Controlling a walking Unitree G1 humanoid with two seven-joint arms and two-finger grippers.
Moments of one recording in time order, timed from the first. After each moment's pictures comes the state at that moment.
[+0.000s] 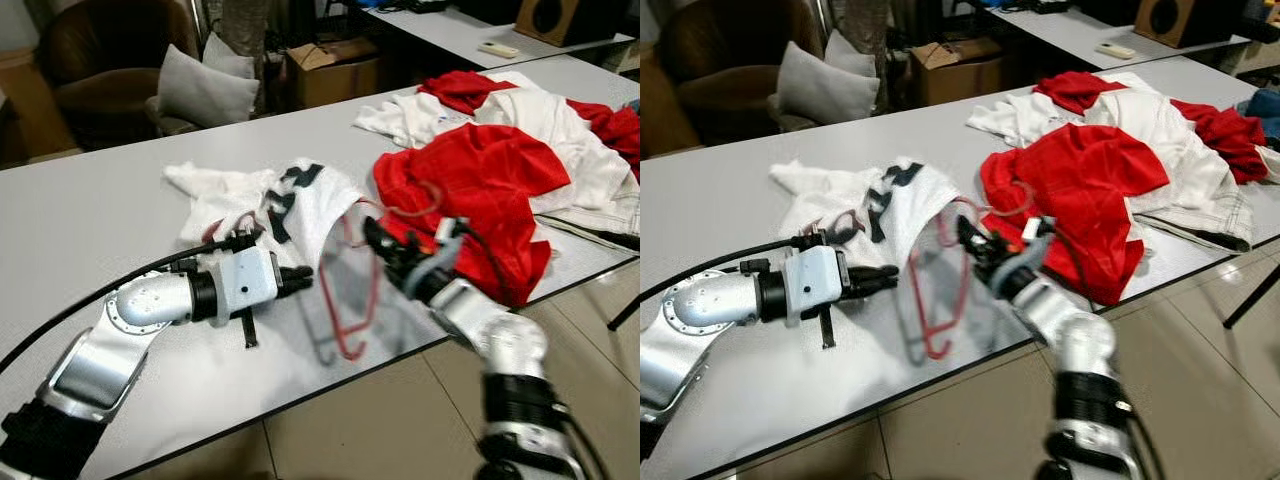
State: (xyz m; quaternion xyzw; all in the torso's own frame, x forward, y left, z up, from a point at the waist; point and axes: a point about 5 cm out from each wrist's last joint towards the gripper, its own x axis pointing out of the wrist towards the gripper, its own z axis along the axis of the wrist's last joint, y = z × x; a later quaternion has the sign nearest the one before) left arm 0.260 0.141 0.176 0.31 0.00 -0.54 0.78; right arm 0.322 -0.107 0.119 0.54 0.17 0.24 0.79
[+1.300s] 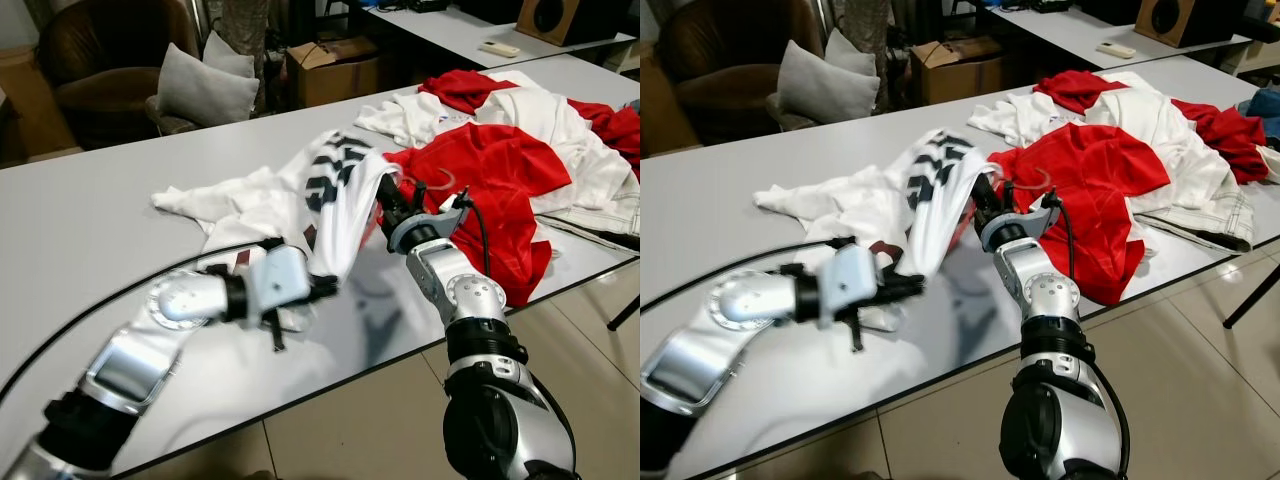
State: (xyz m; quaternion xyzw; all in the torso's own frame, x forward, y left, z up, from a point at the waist) left arm 0.272 0.122 0.169 0.28 0.01 -0.54 0.79; right arm 0.371 -0.104 0.140 0.68 0.10 0.12 0.72
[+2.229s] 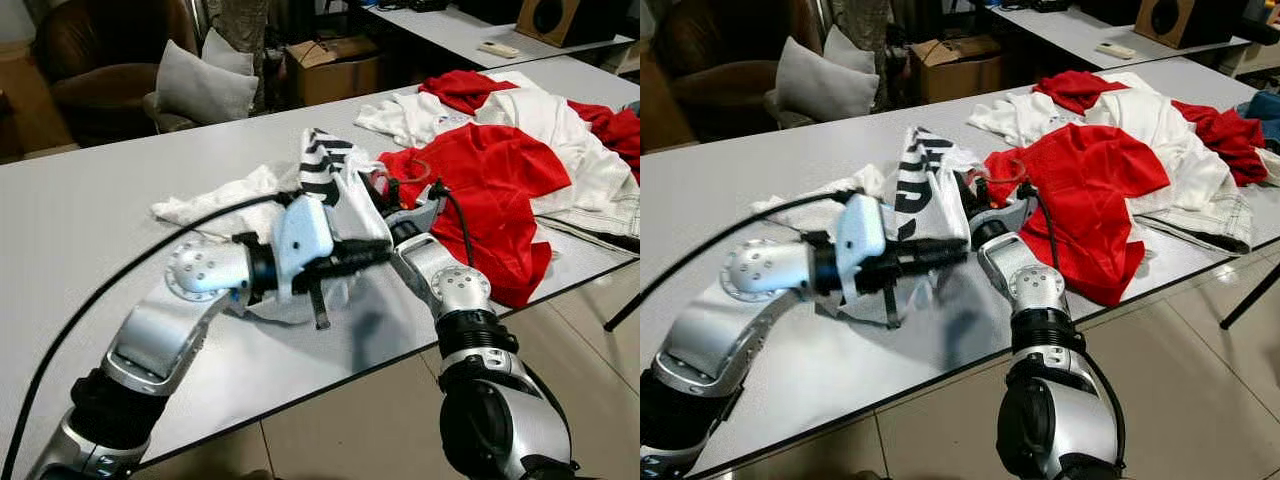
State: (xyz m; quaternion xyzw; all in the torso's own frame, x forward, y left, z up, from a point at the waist) left arm 0.266 0.078 0.212 0.17 -0.05 -0.60 0.78; right arm 0.371 -0.079 0.145 0.63 0.13 0.17 0.75
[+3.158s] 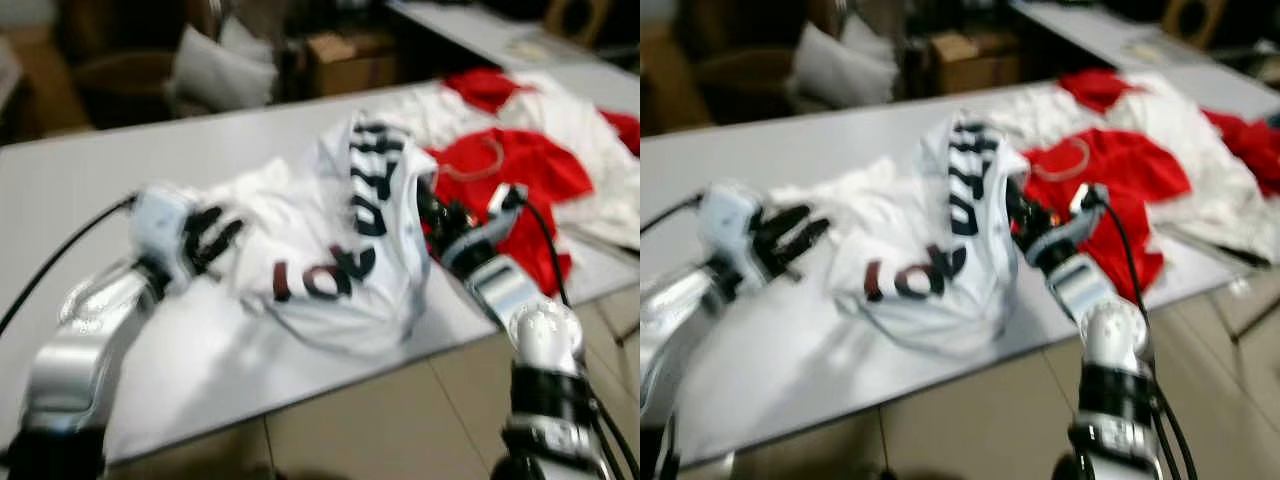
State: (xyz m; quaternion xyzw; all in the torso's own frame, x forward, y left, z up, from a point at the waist) left arm 0.275 0.205 0.173 0.06 0.03 -0.20 0.98; right arm 0.316 -0.148 0.166 0.46 0.04 0.26 0.85
